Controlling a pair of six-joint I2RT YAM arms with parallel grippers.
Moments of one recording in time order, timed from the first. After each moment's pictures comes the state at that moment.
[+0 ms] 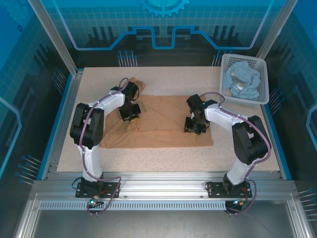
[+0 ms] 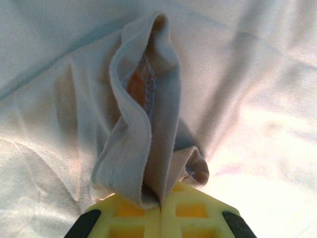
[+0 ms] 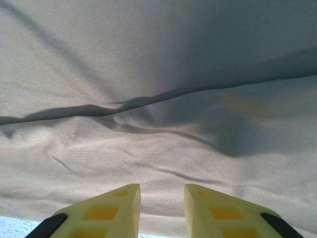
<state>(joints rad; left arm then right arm) -0.26 1.98 1.44 -0.88 0.11 -0.69 0.42 1.72 1.13 -0.83 -0.16 0.59</state>
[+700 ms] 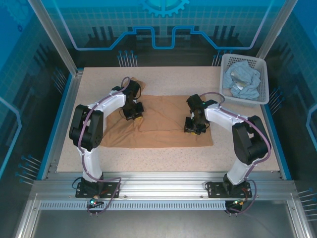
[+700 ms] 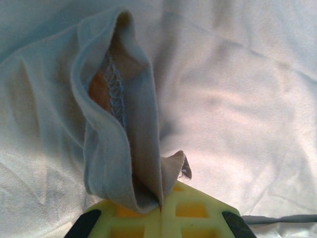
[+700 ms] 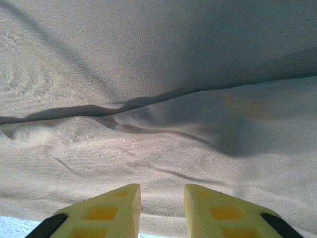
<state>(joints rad) -0.29 1.95 1.44 -0.84 0.19 -0.71 0.42 1.72 1.13 -0.83 -0.16 0.59</state>
